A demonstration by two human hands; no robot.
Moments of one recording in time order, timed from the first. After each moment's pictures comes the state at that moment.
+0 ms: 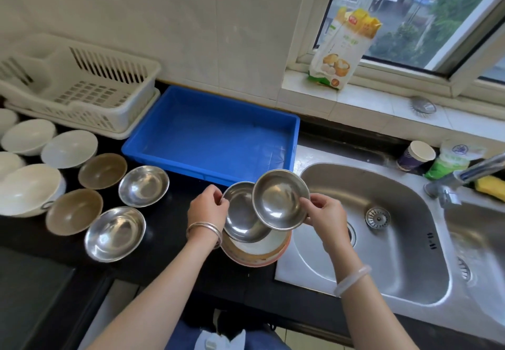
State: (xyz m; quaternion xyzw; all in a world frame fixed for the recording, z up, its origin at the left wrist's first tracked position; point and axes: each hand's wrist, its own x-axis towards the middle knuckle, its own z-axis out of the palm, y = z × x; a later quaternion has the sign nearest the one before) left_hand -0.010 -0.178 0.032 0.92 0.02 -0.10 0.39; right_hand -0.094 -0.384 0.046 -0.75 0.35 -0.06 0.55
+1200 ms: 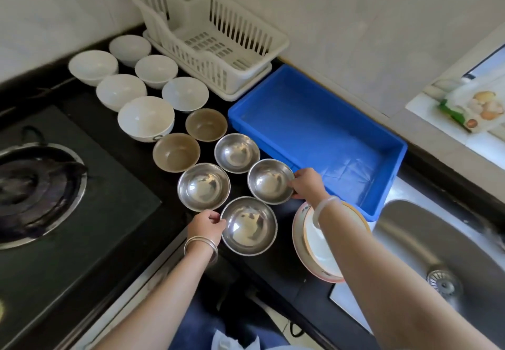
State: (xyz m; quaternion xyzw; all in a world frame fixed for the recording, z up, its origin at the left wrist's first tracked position) left_hand -0.053 -0.020 -0.033 0.77 0.36 -0.16 0.50; right_hand 0.074 -0.224 -0.018 -0.90 0.20 0.20 0.33
